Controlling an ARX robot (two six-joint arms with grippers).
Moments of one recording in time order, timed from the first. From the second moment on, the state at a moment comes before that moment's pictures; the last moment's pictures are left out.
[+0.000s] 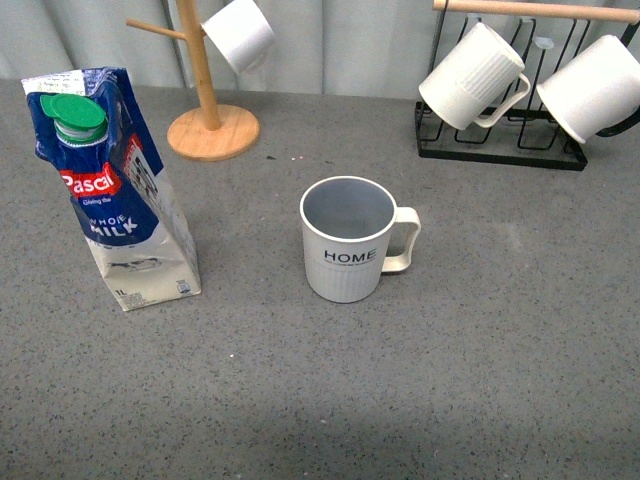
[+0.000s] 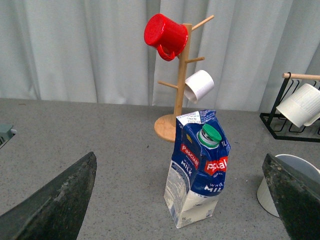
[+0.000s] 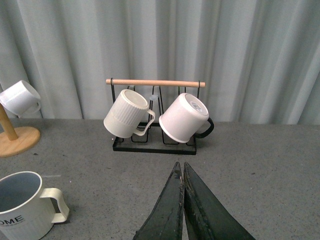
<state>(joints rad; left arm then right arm) 0.00 0.00 0.02 0.00 0.00 0.00 0.00 0.51 0.00 0.50 0.00 0.00</state>
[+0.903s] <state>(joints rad) 0.00 0.00 0.02 0.00 0.00 0.00 0.00 0.16 0.00 0.17 0.00 0.00</state>
